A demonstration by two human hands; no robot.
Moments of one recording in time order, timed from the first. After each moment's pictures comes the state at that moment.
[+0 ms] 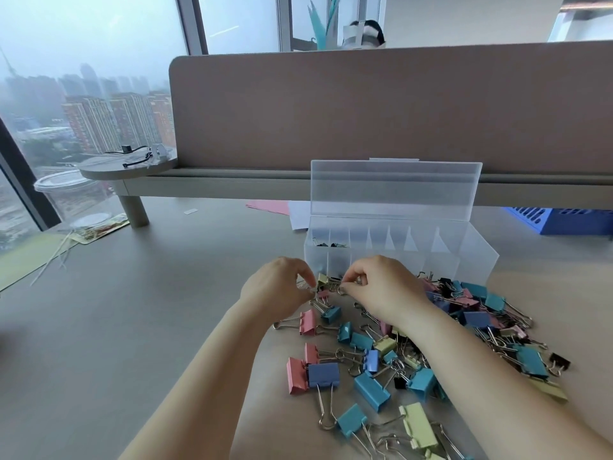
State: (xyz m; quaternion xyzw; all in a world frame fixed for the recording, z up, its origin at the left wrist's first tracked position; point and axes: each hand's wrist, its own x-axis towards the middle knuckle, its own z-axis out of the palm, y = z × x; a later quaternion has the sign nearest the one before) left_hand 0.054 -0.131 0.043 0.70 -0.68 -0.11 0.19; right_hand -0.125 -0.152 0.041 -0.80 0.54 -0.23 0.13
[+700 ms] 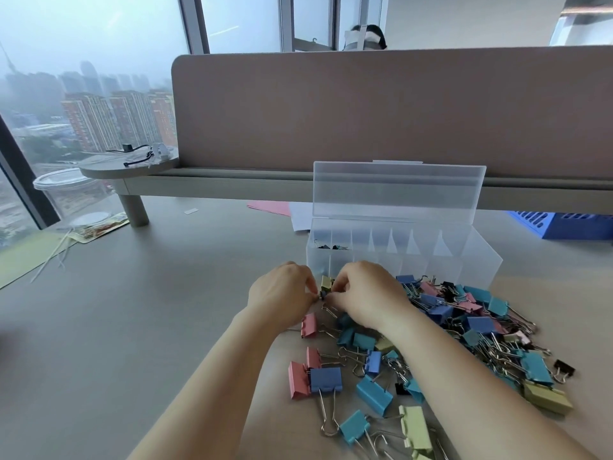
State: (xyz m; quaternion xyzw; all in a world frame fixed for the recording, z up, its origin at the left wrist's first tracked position) left_hand 0.048 -0.136 0.033 0.70 -0.69 -0.06 0.15; right_hand -0.099 -0.149 0.042 -0.80 0.56 -0.19 0.14
